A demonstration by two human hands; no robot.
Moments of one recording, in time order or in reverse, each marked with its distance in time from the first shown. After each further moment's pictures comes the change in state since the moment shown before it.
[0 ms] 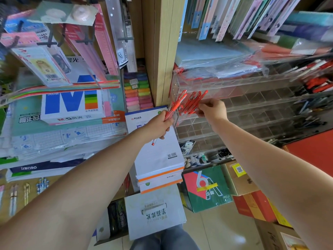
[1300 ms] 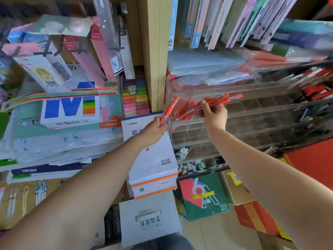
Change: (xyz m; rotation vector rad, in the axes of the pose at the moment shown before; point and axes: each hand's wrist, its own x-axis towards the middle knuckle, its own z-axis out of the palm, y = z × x) left_hand 0.011 0.003 0.017 0.027 0.125 -0.055; right_hand 0.001 0.003 -0.016 0.166 0.178 -0.097
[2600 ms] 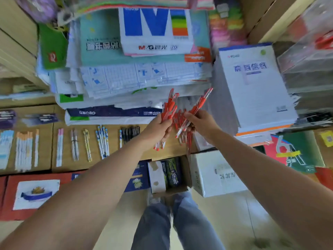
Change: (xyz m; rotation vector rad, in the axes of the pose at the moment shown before) left_hand -0.118 -0.340 -0.147 -0.386 -0.007 -0.149; right_hand -0.261 0.145 0.287 -0.209 -0.672 0.275
